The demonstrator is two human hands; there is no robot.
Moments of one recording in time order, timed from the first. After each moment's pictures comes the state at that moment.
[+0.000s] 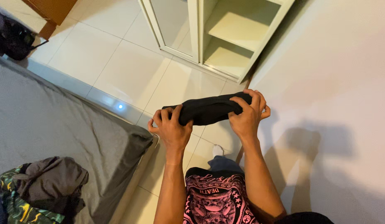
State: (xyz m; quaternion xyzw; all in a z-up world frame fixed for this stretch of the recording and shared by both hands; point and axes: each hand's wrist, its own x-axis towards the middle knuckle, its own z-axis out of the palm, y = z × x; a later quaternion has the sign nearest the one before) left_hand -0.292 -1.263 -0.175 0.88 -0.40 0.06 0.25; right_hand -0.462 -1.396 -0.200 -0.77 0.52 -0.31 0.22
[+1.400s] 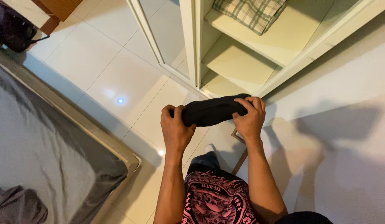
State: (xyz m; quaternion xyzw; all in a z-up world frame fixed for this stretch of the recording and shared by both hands) left_hand -0.254 -1.562 -0.205 0.89 -0.33 -0.06 0.30; right_hand -0.411 -1.724 -0.281 -0.79 0.43 -0.32 0.28
